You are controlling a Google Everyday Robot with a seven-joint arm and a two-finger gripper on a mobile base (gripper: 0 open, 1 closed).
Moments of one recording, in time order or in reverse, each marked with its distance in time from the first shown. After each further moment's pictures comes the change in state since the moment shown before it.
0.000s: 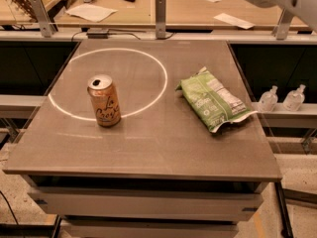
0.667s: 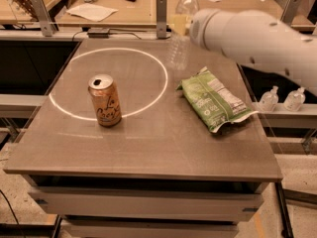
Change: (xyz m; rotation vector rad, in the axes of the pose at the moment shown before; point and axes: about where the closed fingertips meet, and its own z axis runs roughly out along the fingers) arm 0.176 -0.057 -0.052 0.113 0.299 0.075
